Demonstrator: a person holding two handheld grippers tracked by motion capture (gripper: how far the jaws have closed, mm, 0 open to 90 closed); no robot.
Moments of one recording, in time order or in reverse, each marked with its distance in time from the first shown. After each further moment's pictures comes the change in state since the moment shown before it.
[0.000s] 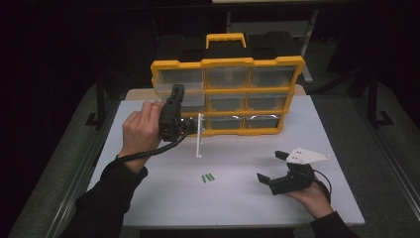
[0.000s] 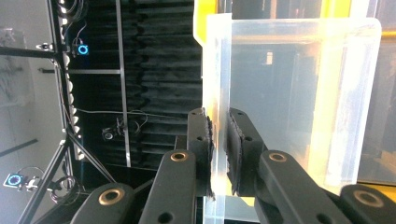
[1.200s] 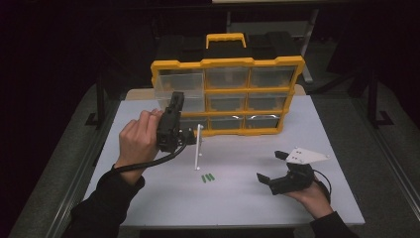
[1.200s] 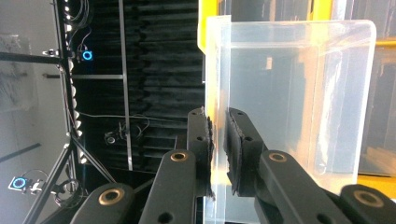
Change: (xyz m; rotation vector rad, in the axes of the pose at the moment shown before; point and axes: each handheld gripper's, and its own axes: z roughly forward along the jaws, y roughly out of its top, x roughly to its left) left arm 0.002 0.001 -0.024 -0.025 0.002 0.005; right arm 0.000 0.000 0.000 -0.001 -0.001 0.001
